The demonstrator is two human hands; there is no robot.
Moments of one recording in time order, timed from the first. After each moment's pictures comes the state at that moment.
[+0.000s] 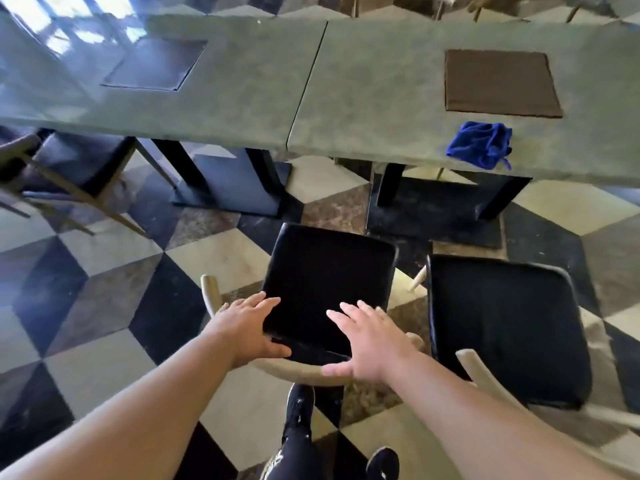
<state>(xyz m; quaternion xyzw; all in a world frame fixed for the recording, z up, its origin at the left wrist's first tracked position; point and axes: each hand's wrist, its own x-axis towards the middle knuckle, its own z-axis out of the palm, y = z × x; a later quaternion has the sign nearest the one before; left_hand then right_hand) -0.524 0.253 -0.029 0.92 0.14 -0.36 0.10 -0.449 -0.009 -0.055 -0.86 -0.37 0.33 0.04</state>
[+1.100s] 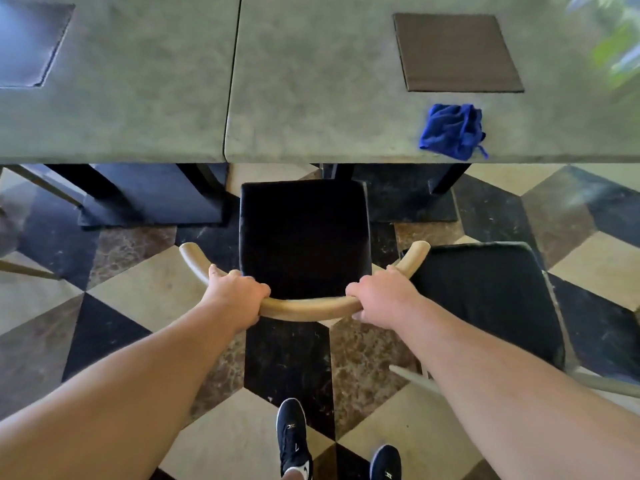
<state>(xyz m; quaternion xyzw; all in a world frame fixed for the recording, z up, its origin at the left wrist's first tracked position) -0.327 0.304 -0.091 0.93 -0.06 -0.35 -0.08 -0.280 0.027 -0.090 -0.90 -0.30 0.29 -0.08</state>
